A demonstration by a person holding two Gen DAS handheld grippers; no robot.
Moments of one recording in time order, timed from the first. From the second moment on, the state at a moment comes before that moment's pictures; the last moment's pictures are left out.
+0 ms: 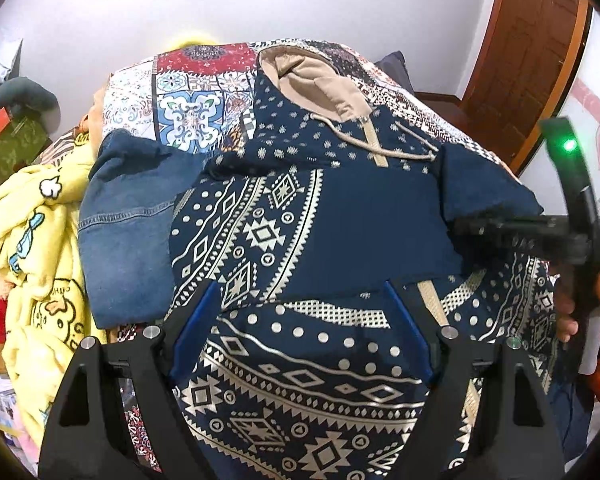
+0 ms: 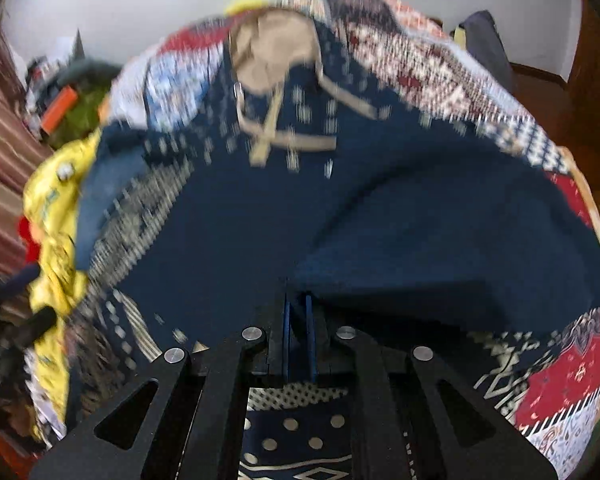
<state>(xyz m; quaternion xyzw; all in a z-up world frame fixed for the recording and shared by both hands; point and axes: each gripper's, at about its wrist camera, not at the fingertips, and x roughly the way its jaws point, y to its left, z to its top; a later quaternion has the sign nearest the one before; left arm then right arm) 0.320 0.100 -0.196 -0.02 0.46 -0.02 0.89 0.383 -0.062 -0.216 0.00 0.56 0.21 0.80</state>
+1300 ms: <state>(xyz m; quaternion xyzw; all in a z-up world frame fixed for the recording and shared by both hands) 0.431 -0.223 -0.231 0.19 0.48 -0.24 0.82 0.332 -0.304 -0.160 0.03 0.47 0.03 0.88</state>
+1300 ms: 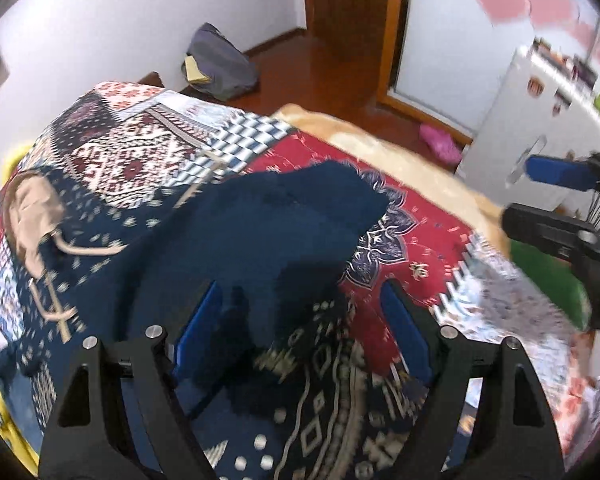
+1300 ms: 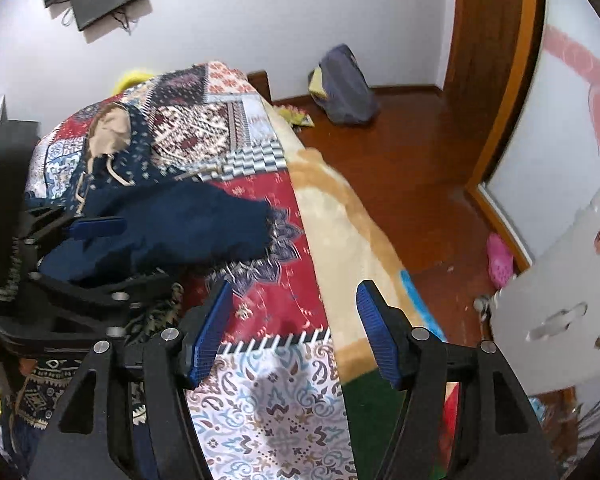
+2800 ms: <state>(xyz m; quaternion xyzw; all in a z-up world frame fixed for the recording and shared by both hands) 0.386 0.108 -0.229 -0.04 0.46 -0.01 0.88 0.375 -0.131 -0.206 -0.10 0.54 0.15 0.82</state>
